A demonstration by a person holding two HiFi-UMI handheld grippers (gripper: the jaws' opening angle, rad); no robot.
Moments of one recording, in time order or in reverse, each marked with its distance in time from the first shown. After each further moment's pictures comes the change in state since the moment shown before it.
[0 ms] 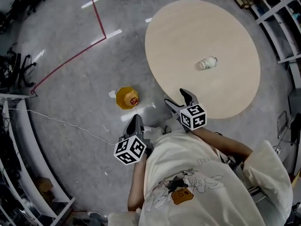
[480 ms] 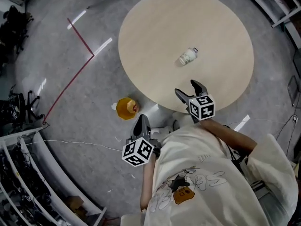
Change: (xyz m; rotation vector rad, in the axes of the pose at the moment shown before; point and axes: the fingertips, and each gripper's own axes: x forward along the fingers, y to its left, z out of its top) left arm 0.076 -0.123 -0.025 0.151 0.088 -0.098; right arm -0.070 -0.174 -0.002 0.199 -0.101 -0.233
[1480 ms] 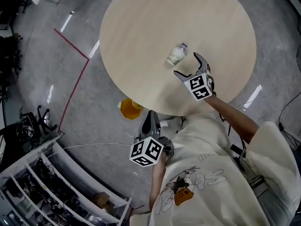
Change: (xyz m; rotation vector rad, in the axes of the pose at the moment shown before) left arm 0.099 -0.099 -0.005 0.053 0.157 -0.027; right arm 0.066 -0.149 0.047 -0.341 0.010 -0.166
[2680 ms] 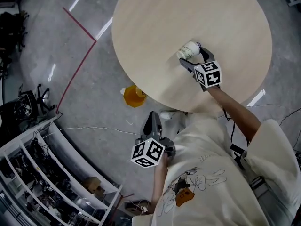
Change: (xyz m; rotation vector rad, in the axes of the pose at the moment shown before) left arm -0.034 0.040 -0.013 -0.092 -0.031 0.136; right arm 0.045 0.024 -0.002 0.322 0.029 0.194
